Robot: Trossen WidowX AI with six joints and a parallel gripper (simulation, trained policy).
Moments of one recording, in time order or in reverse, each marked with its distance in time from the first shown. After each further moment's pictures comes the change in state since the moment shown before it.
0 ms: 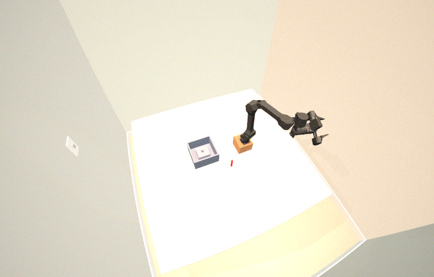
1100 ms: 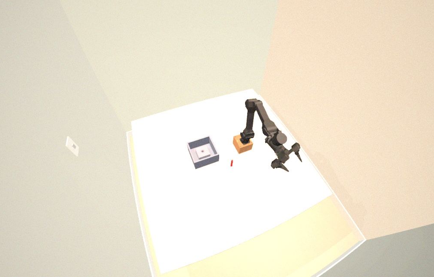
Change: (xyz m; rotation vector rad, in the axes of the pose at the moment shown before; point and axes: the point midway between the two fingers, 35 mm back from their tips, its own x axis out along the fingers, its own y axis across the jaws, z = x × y) arm -0.199 -0.163 -0.053 0.644 -0.179 -0.935
